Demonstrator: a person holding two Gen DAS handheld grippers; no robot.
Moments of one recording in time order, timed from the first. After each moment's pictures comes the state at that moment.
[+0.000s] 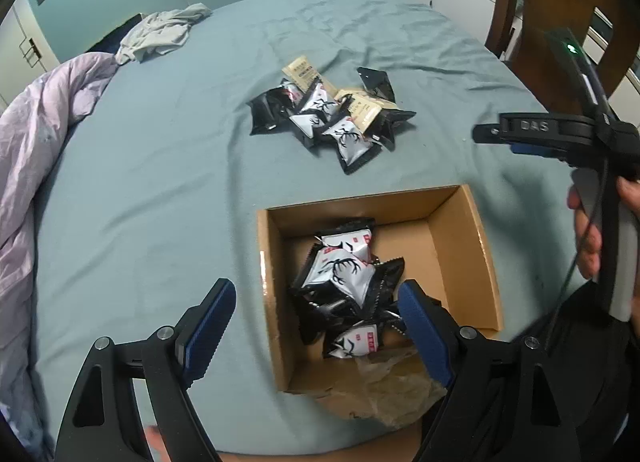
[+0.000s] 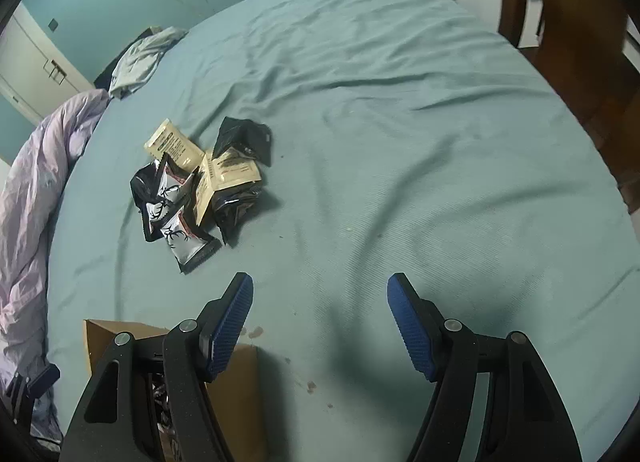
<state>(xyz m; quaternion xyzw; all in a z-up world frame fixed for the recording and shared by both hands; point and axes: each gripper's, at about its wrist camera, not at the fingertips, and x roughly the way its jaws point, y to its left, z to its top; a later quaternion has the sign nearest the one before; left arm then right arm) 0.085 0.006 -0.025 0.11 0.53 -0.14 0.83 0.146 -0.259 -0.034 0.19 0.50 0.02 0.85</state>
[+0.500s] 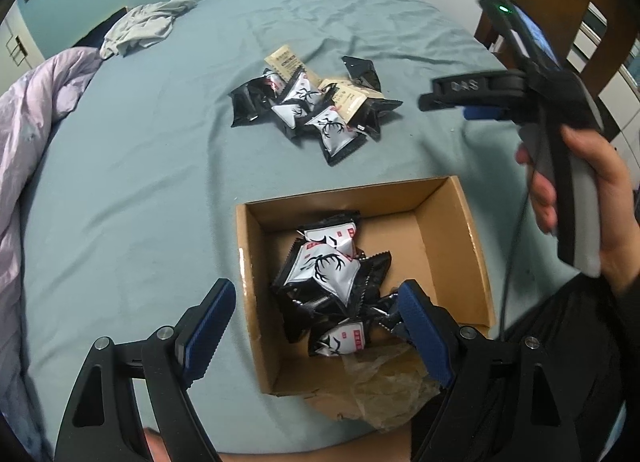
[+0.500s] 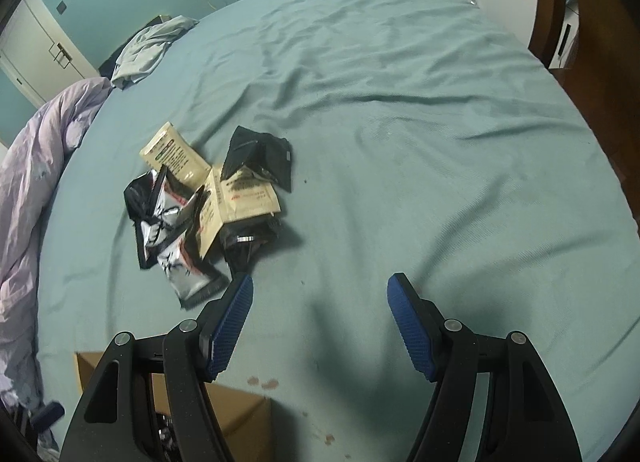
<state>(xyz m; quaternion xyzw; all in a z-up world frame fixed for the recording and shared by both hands) 0.086 -0.001 -0.031 0.11 0.55 -0.16 0.82 0.202 -0.239 -0.048 0.16 0.50 0.03 0.85</state>
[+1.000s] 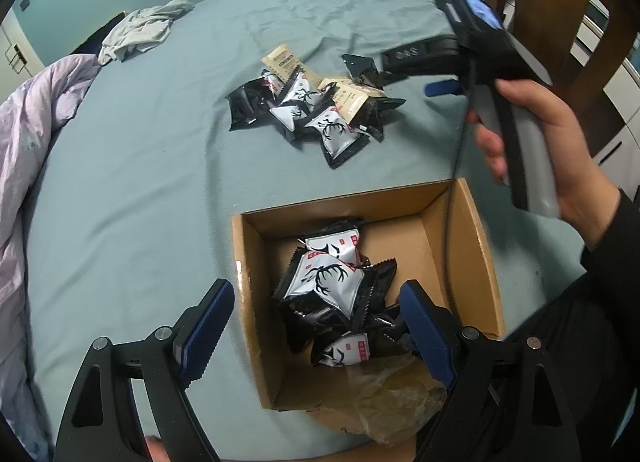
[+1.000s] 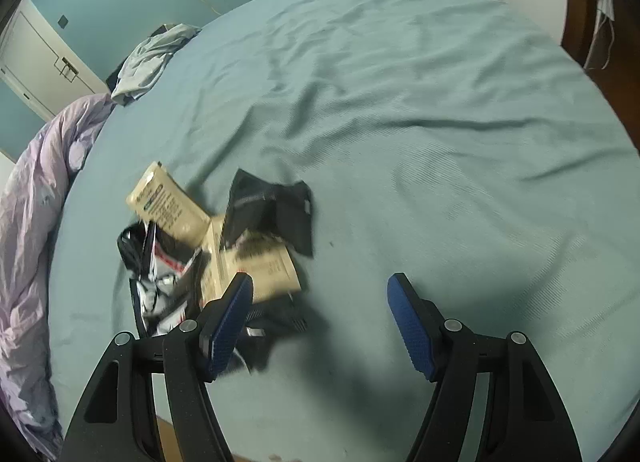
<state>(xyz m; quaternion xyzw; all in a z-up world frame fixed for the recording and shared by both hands) 0.093 -0.006 -0.037 0.12 0.55 -0.15 0.81 0.269 -0.232 -0.077 0.19 0.49 0.06 0.85</state>
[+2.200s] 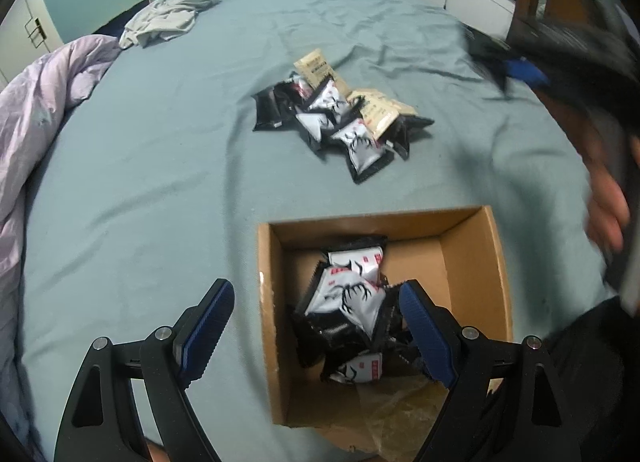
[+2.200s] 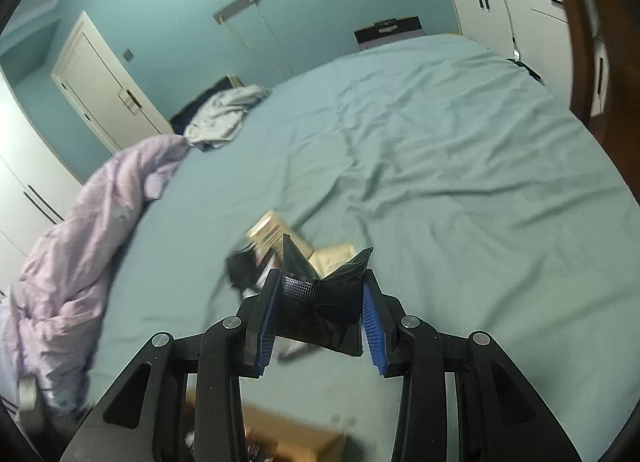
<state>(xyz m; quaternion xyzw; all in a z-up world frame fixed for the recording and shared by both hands) 0.106 0.009 -0.037 0.08 0.54 -0.12 0.83 0.167 -0.249 -0.010 0.22 0.37 0.13 0.89</state>
